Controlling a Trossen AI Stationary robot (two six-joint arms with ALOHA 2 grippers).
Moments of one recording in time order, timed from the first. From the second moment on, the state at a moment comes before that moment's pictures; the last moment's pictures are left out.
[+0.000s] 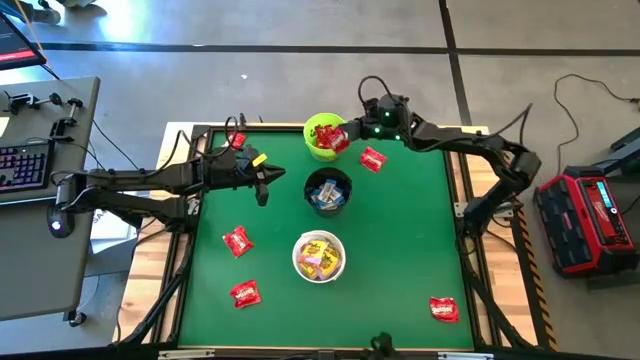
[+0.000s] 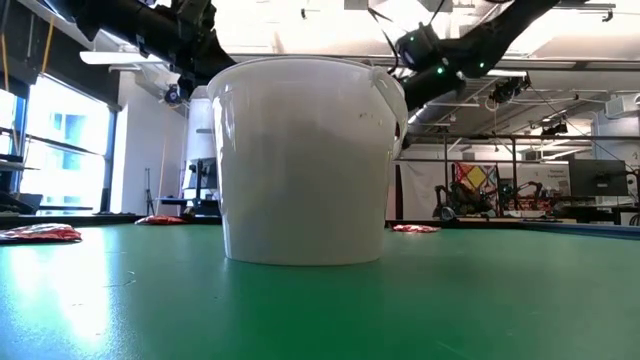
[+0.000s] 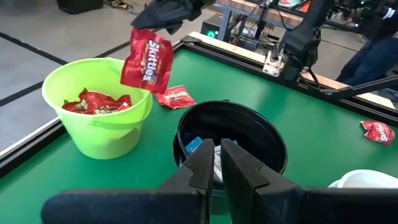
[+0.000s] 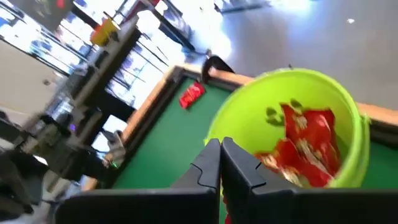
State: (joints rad) left arm 0.22 0.96 0.62 0.00 -0.12 -0.22; right arm -0.63 1.61 1.04 0.21 -0.26 0.67
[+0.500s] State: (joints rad) left arm 0.22 0.96 0.62 0.00 -0.21 -0.22; right arm -0.64 1.79 1.17 0.32 -0.24 0.65
